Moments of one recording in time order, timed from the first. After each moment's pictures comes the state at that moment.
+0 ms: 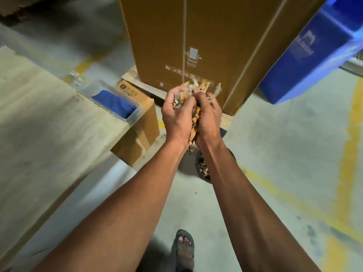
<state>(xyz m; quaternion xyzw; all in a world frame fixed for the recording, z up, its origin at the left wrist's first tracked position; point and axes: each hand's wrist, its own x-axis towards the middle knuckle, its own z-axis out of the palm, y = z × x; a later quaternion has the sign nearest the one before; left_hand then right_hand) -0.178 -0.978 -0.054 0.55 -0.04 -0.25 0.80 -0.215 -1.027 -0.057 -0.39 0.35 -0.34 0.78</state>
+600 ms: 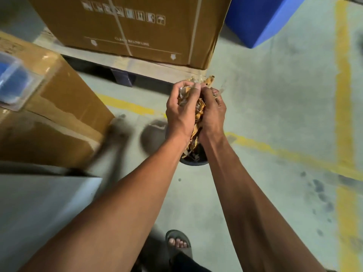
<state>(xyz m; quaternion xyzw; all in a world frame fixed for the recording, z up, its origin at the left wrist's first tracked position) -0.274 -1.107 -0.354 0.61 -0.17 -0.32 0.70 -0.326 -1.145 -0.354 -0.32 0.45 -0.45 0.71</state>
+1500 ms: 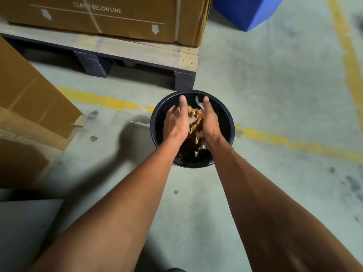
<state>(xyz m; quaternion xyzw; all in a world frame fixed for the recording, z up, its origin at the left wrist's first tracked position) -0.274 -1.144 -0.638 0.77 -0.25 -0.40 0.44 -0.369 -1.196 -0.642 -0.46 0.58 -0.26 0.62</state>
